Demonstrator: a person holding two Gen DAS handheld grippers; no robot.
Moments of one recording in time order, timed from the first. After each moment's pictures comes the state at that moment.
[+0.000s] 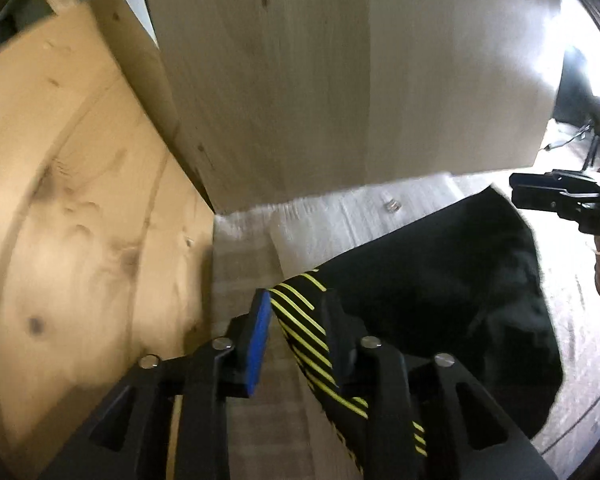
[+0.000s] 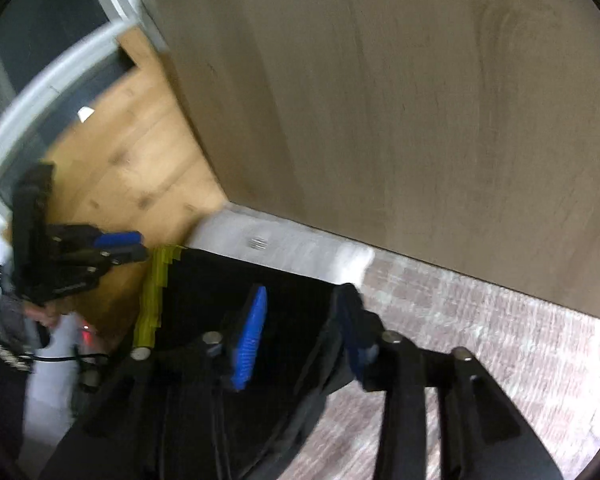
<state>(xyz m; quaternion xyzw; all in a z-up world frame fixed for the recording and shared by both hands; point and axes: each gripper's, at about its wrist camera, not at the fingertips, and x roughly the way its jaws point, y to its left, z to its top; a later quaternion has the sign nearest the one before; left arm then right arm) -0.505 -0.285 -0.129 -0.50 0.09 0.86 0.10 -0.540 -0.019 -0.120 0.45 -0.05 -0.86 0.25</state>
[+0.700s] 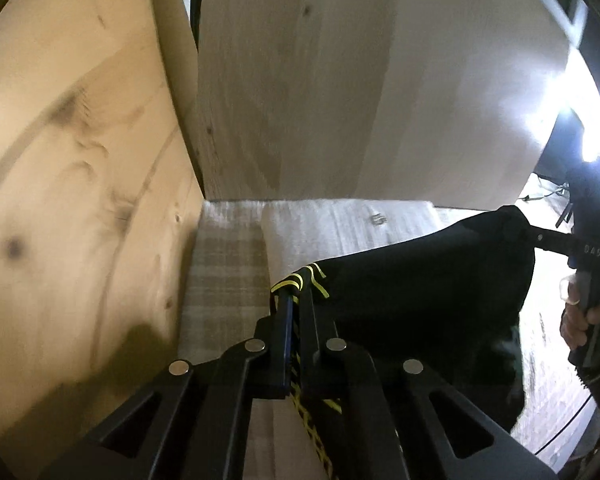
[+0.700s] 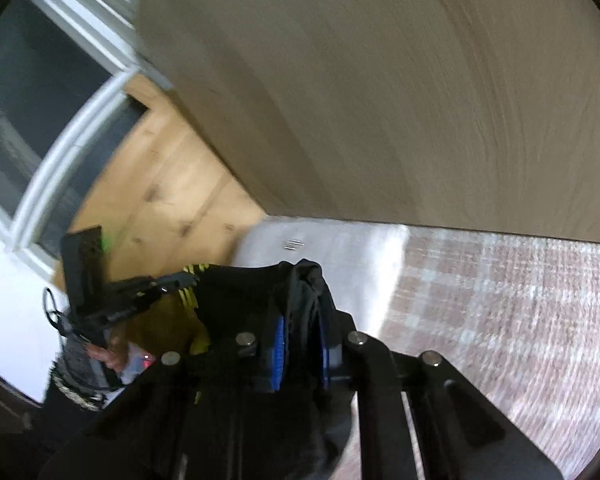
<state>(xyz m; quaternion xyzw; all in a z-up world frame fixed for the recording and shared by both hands) -0.477 -0.309 -0.114 -0.46 -0.03 0.88 0.12 -0.520 0.008 -0.118 0.42 -0.20 -0.82 0.32</state>
